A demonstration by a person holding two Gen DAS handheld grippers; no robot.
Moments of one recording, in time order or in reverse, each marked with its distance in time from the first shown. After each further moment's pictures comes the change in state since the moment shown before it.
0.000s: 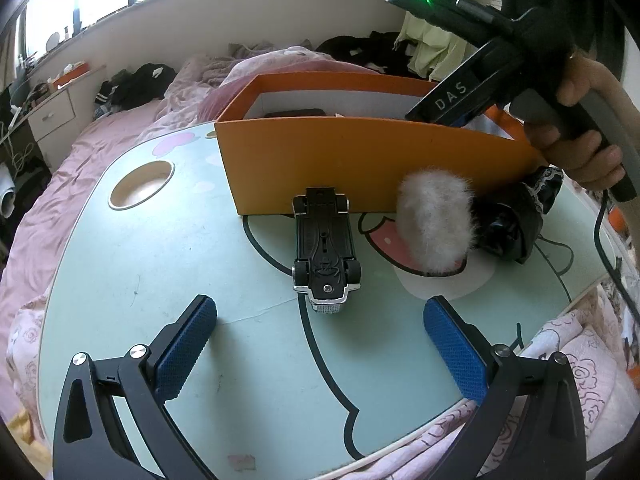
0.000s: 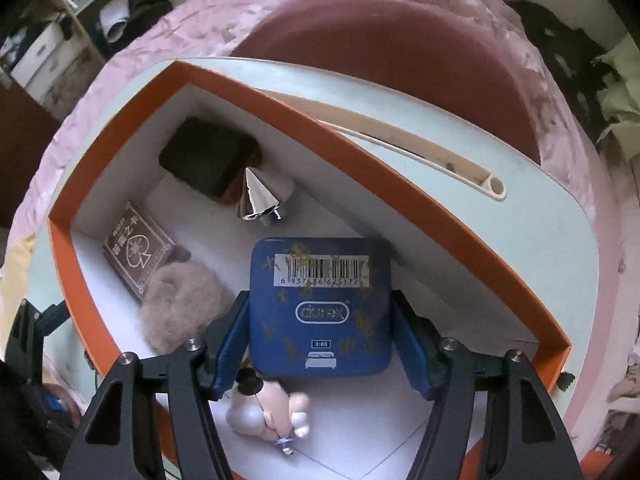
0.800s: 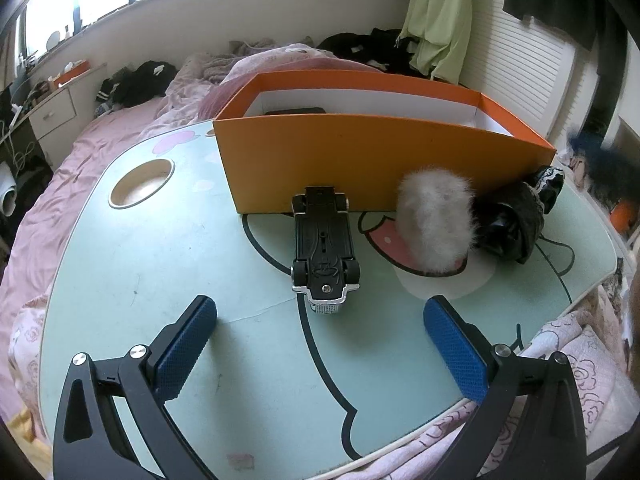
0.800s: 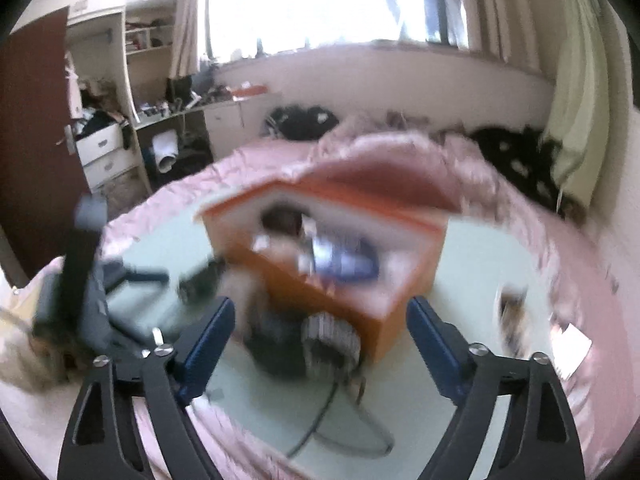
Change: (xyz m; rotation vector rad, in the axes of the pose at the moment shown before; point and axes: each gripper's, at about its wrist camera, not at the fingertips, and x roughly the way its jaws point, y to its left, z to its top) left arm 0.005 -0.001 0.004 -0.015 0.009 0.019; right arm -0.123 0.009 -0.188 -0.057 -0.735 0.044
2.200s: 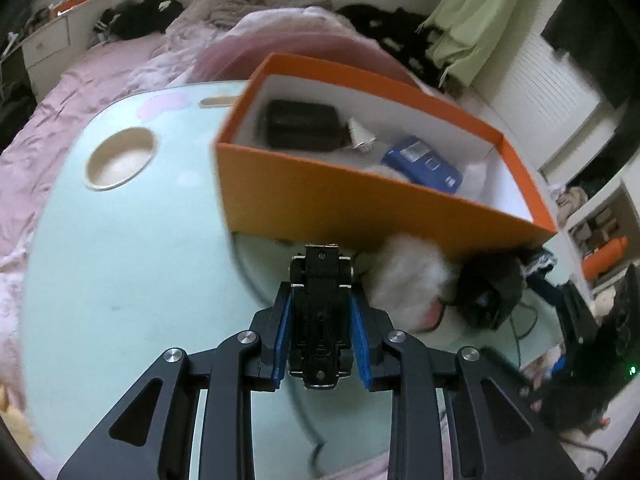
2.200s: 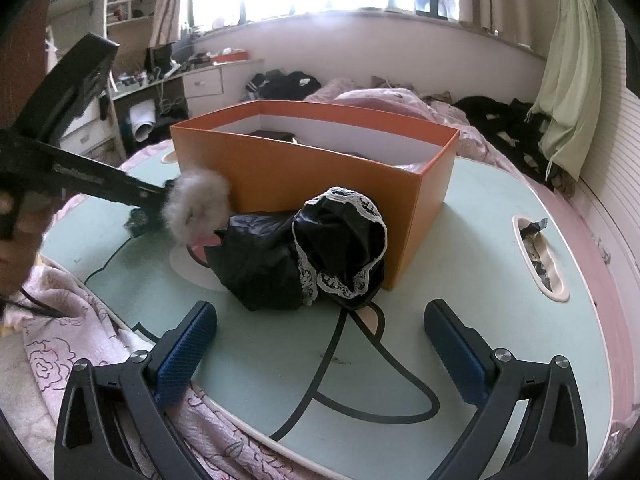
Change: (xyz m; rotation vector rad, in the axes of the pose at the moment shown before) left arm 0.004 0.009 0.040 -0.203 0.149 -0.117; right arm 0.037 0.011 -0.065 -0.015 0.092 -0.051
